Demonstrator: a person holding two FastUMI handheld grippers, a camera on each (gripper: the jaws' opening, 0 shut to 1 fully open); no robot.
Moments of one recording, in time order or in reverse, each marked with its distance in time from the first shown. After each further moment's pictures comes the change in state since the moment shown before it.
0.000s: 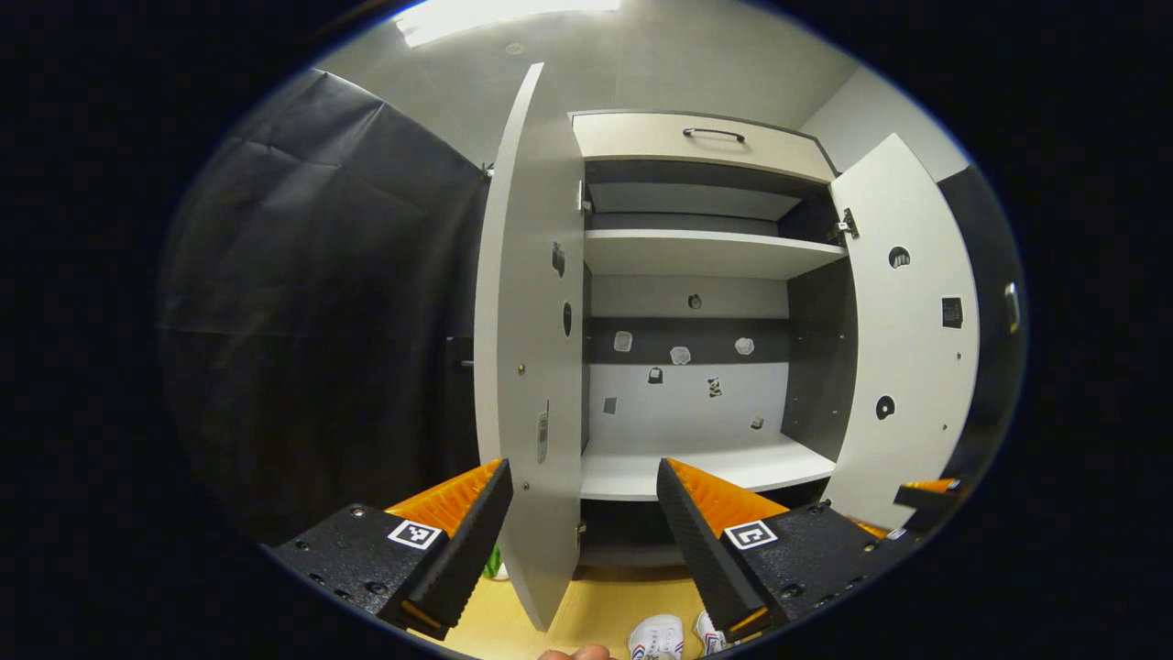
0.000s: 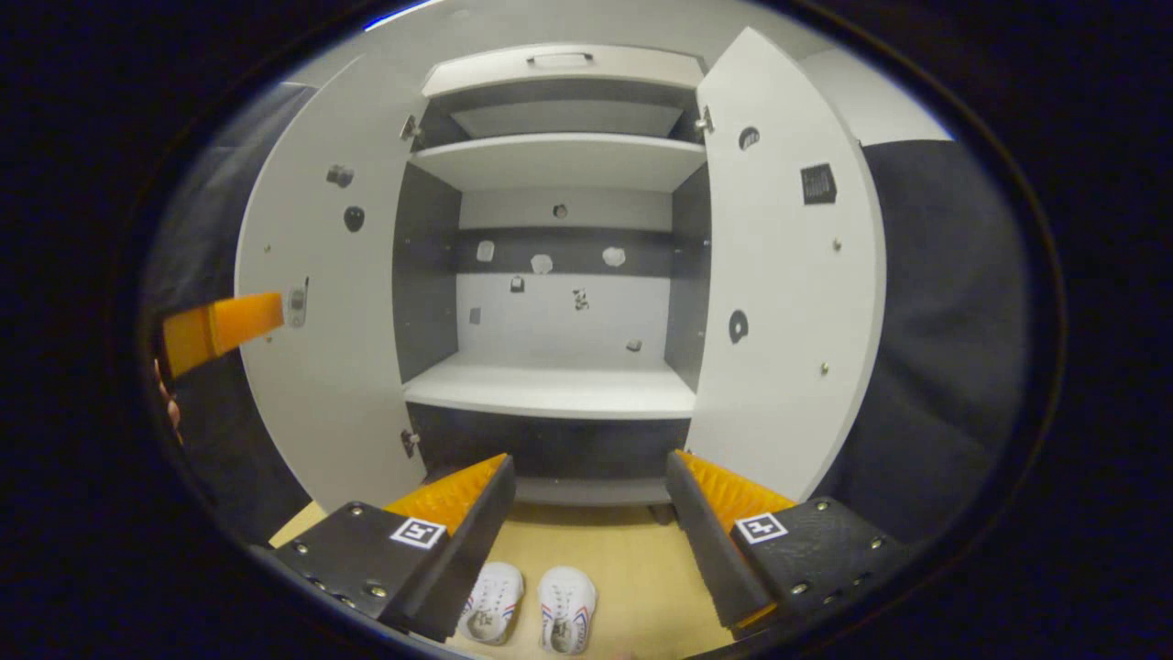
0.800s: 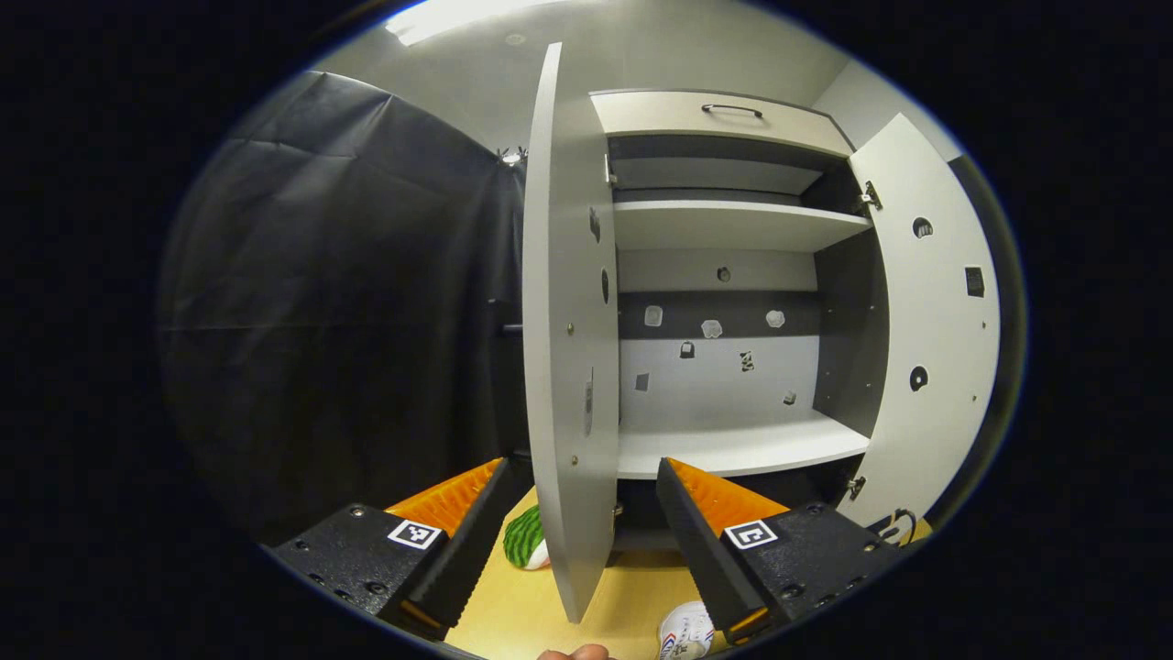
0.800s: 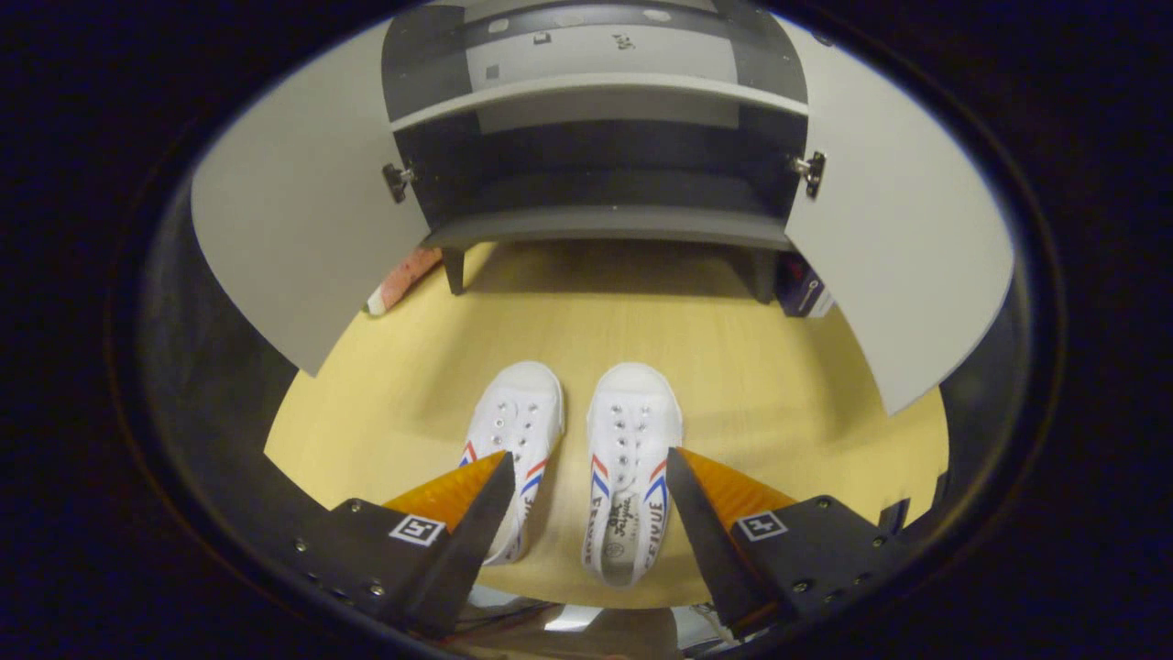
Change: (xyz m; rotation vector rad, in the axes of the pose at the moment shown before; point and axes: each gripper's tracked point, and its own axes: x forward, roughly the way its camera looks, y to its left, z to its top) left arm 0.003 0.034 -0.028 0.029 0.068 0.084; right arm 0.033 0.045 -0.285 0.008 0.696 0.133
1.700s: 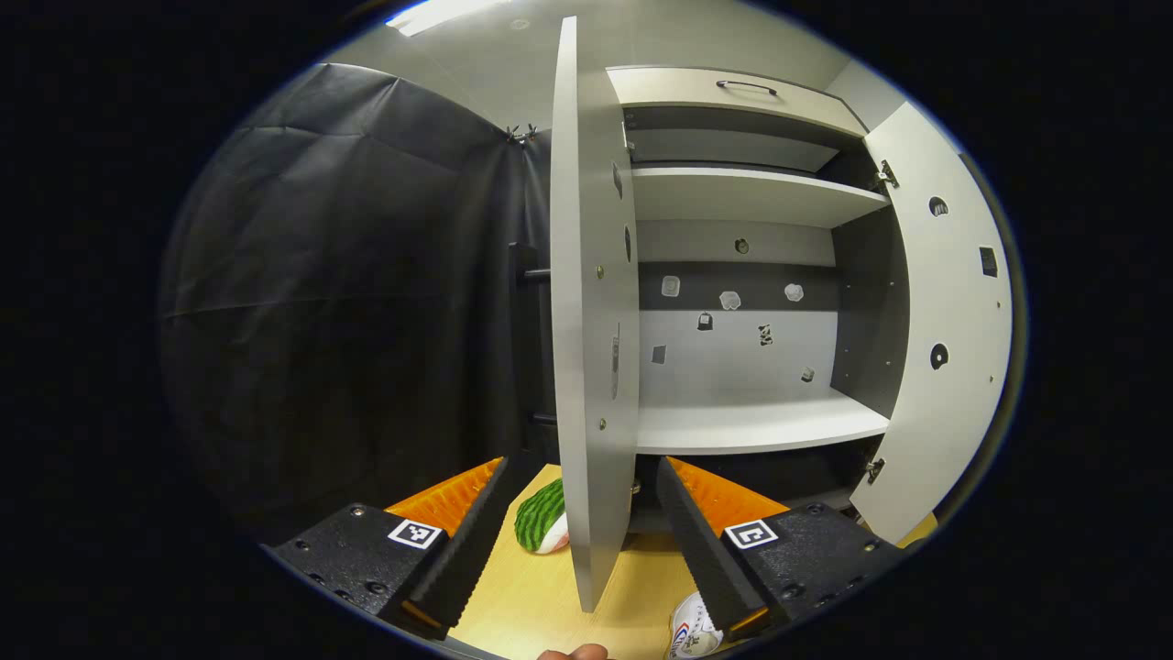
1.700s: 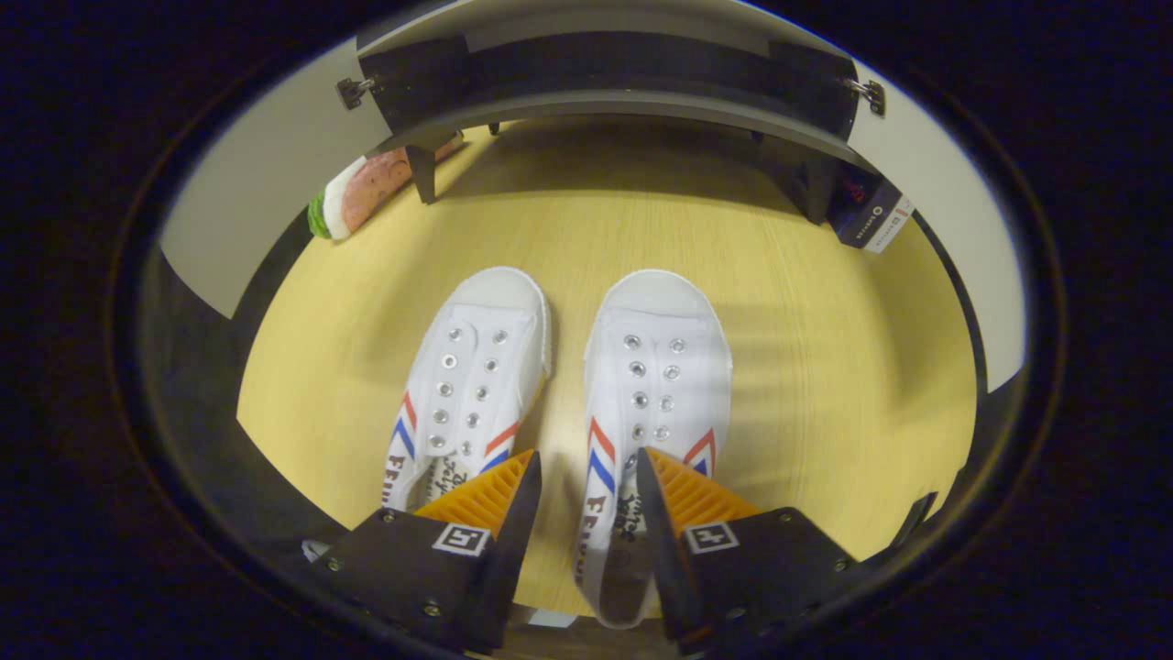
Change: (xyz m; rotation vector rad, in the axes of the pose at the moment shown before) left arm 0.007 0.013 -0.025 0.007 0.066 0.028; right arm 0.069 -0.004 -0.046 -0.037 0.210 0.009
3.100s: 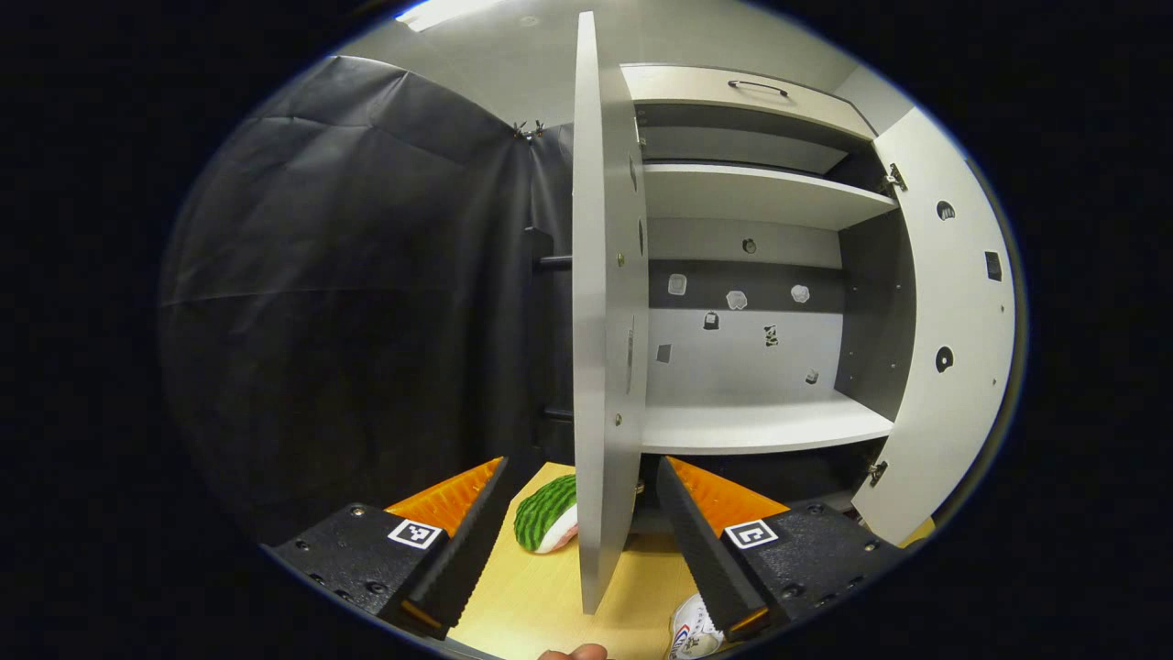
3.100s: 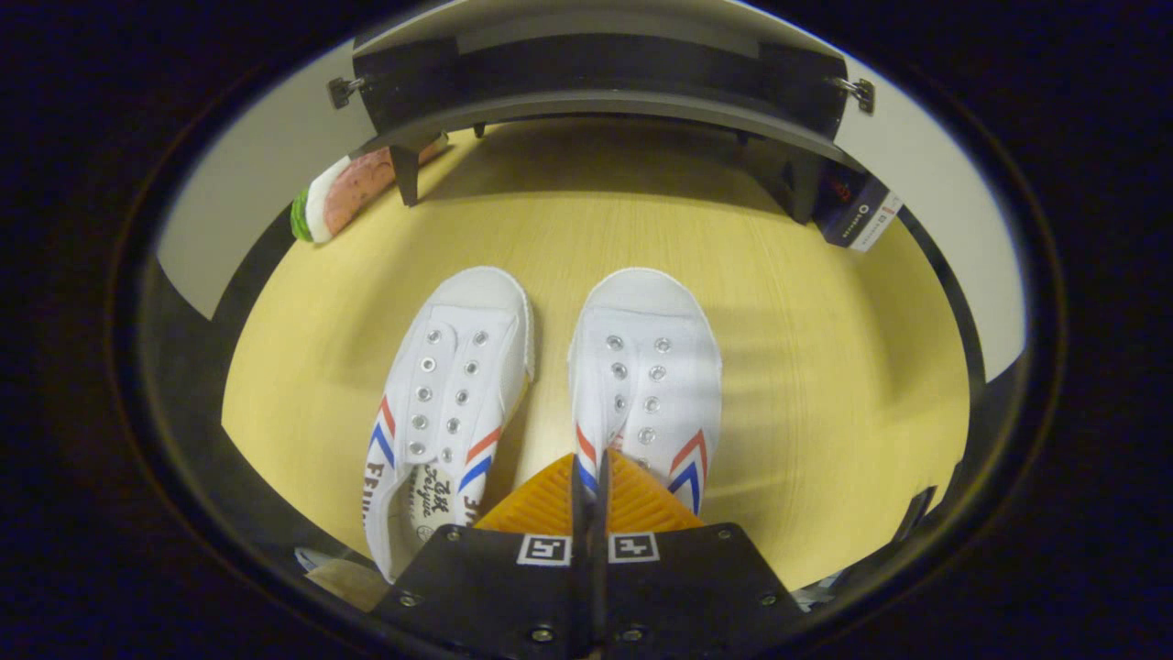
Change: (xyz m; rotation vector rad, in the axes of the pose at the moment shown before) left arm 0.005 0.008 -0.008 -0.027 0.008 0.001; right arm 0.005 -0.005 0.005 0.028 -0.062 -0.058
